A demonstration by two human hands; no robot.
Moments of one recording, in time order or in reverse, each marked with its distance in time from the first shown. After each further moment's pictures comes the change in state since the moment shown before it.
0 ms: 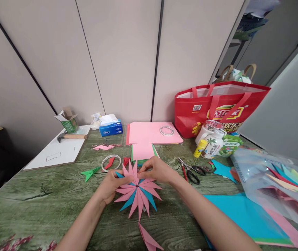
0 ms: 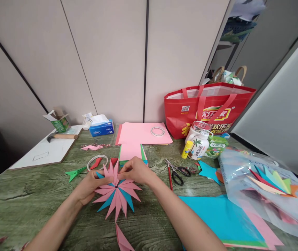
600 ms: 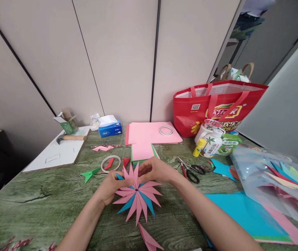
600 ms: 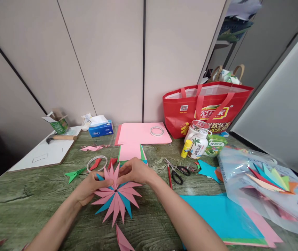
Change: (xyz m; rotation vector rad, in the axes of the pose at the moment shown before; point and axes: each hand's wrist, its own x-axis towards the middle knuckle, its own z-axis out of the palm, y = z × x) left_hand -0.002 0.007 0.004 0.057 -0.049 -0.016; right_hand -0.003 -0.003 -0.004 0.149 -0.058 0.032
